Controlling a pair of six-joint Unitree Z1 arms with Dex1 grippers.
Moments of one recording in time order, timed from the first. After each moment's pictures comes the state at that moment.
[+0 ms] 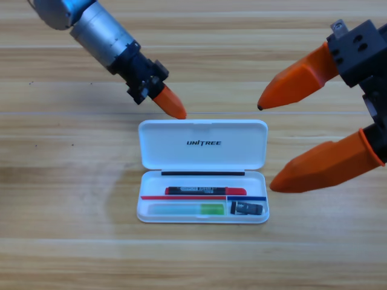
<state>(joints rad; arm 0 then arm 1) -0.34 2.47 -2.11 1.17 -0.80 0.98 0.92 1.46 -1.34 0.67 0.49 -0.44</state>
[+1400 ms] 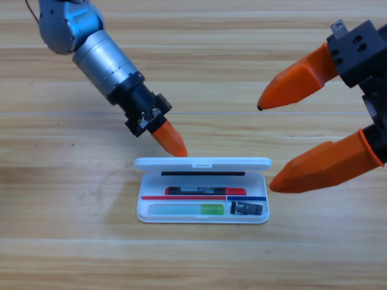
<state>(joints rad) -0.40 2.42 -1.91 1.21 -0.85 1.01 0.92 1.46 -1.33 0.66 0.49 -0.44</state>
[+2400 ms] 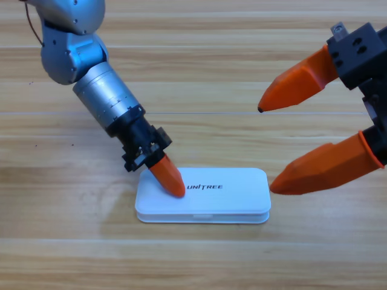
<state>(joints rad) -0.45 2.38 -1.67 1.07 -0.85 1.06 0.92 1.46 -1.33 0.66 0.49 -0.43</state>
